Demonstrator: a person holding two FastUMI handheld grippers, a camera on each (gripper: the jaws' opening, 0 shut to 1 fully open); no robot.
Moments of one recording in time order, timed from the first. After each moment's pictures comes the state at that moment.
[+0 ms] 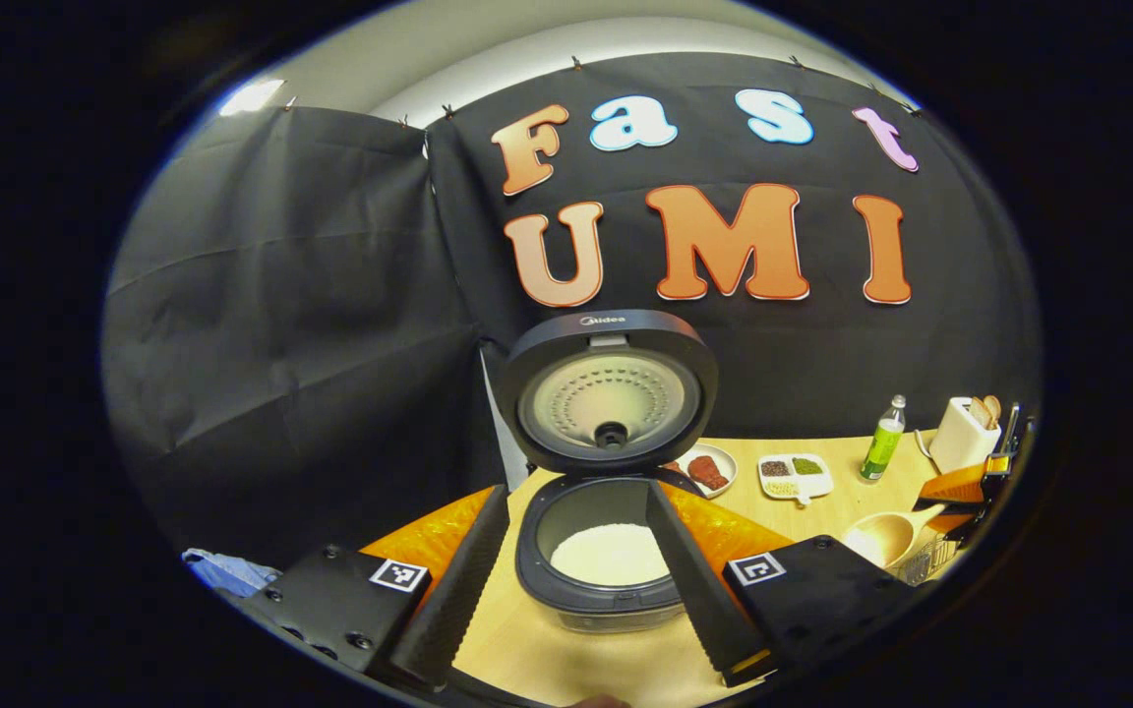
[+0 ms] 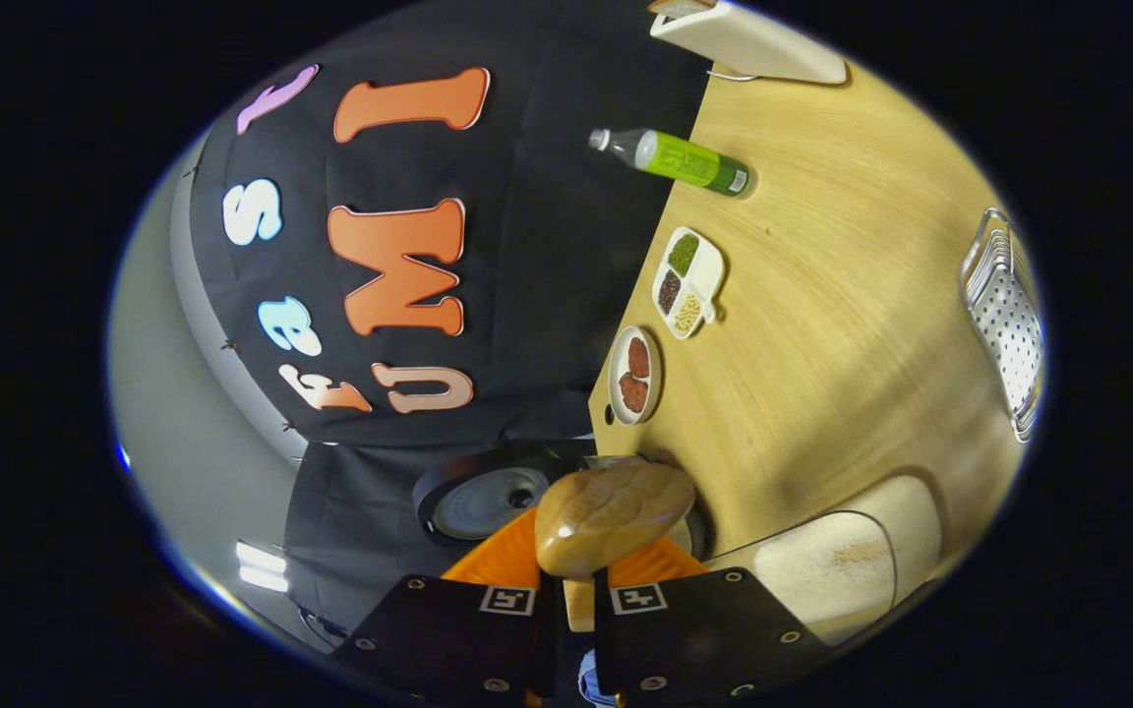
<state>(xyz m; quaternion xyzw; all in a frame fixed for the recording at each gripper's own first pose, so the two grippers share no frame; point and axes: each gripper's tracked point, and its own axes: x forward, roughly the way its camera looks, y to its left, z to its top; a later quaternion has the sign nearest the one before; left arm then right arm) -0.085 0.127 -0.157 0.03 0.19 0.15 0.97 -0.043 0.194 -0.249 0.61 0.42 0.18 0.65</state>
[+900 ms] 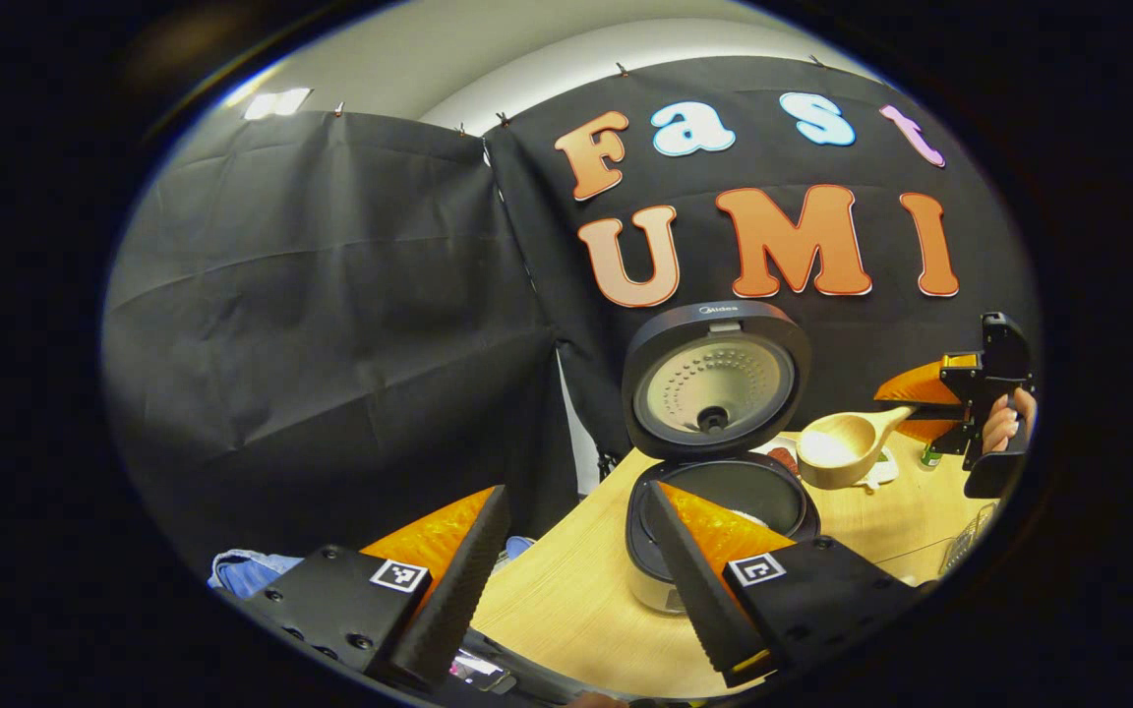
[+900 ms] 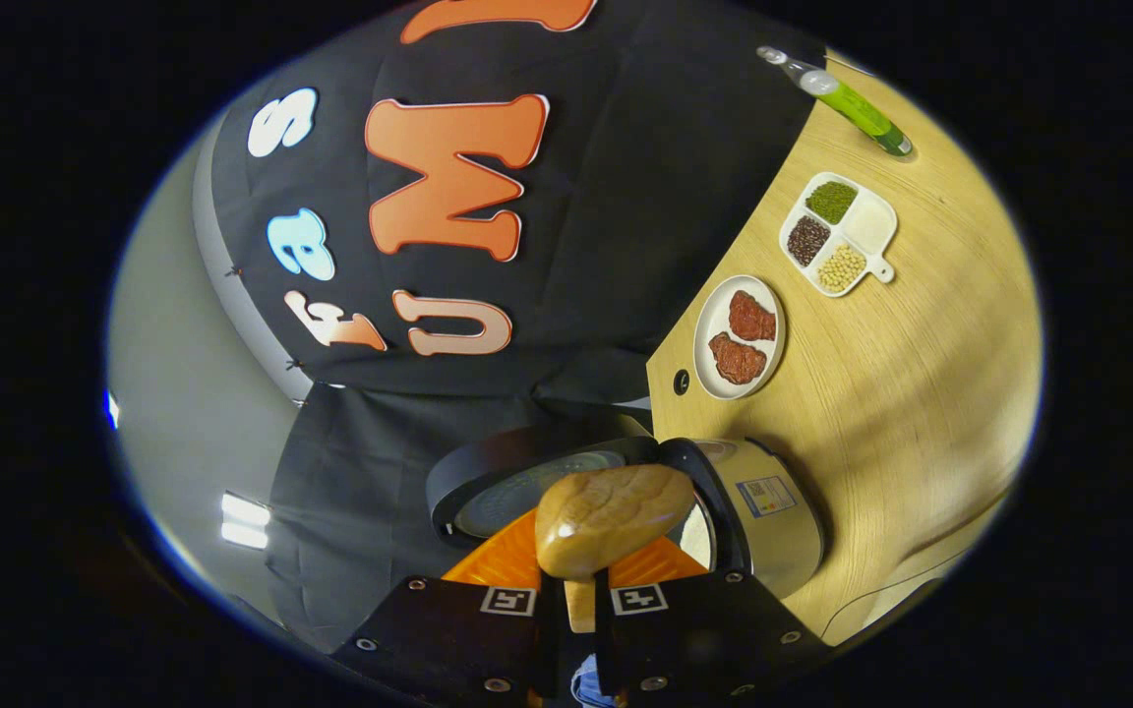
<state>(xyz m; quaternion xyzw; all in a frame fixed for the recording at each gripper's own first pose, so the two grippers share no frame) -0.143 0.199 -0.156 0.05 0.19 0.23 0.95 0.017 0.342 -0.203 0.55 0.42 0.27 0.67</state>
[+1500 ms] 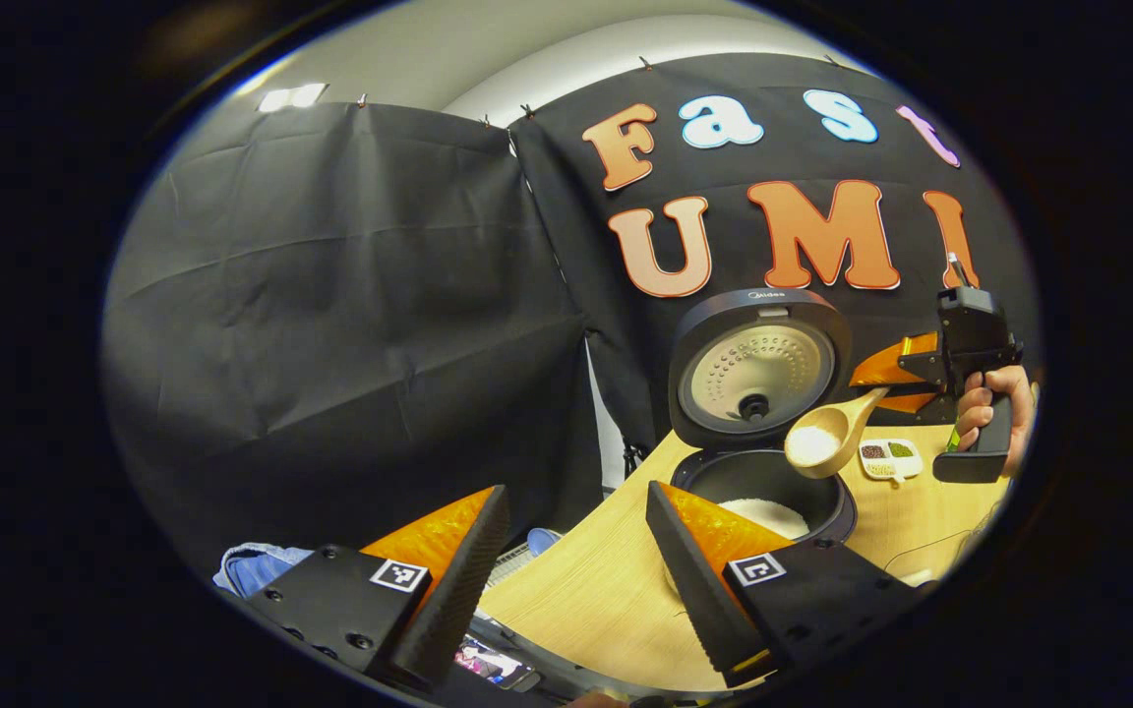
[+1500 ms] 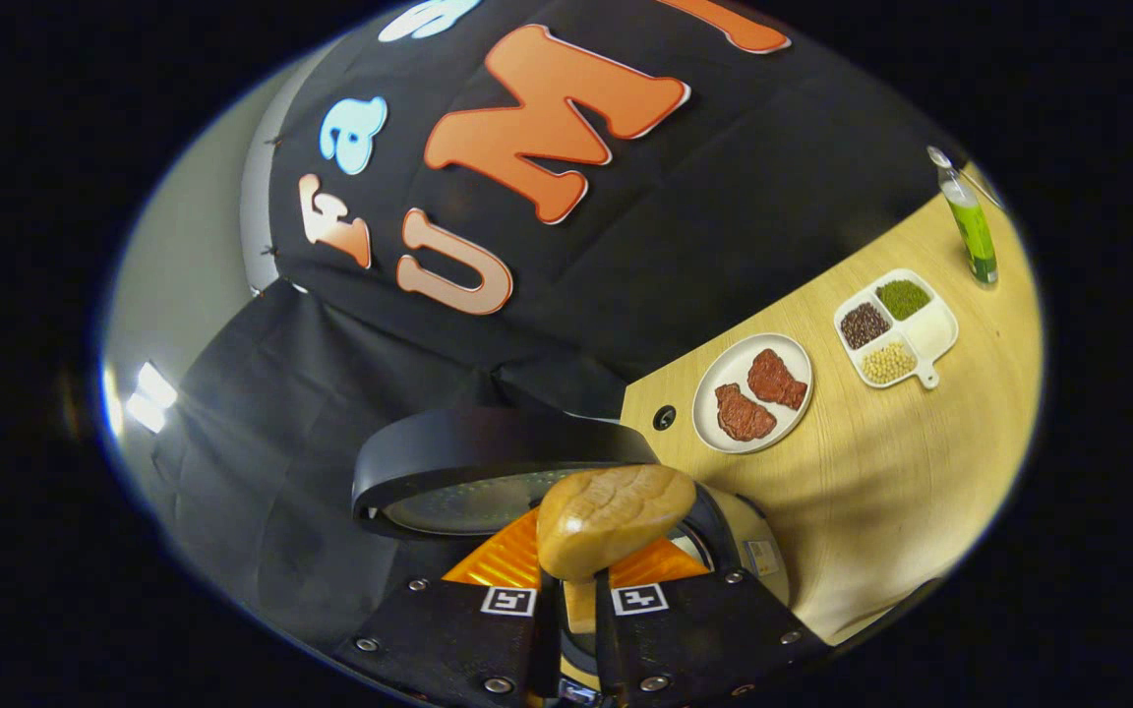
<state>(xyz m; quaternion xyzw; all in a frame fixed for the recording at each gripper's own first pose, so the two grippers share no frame) -0.160 0.229 -0.163 0.05 0.20 0.26 0.94 0.038 0.406 -0.205 0.36 0.38 0.29 0.80</state>
